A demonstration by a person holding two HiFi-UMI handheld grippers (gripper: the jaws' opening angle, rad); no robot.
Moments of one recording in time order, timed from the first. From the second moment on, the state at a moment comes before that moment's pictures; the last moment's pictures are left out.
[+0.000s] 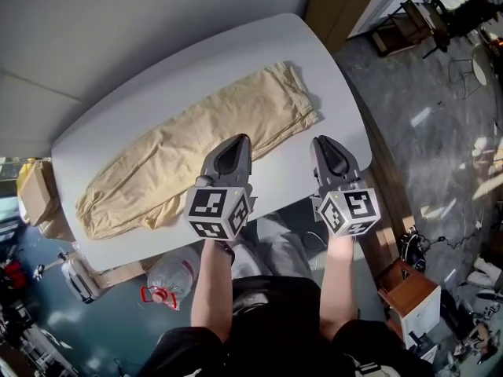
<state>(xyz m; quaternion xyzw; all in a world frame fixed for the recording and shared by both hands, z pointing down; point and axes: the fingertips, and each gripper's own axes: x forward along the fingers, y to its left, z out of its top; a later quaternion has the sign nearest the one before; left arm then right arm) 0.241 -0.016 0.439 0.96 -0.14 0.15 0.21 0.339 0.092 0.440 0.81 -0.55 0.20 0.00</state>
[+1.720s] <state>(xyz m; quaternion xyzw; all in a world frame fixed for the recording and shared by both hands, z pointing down) 0.309 -0.029 0.560 0.92 -0.15 0.25 0.26 0.415 0.032 0.621 0.73 -0.53 0.41 0.16</state>
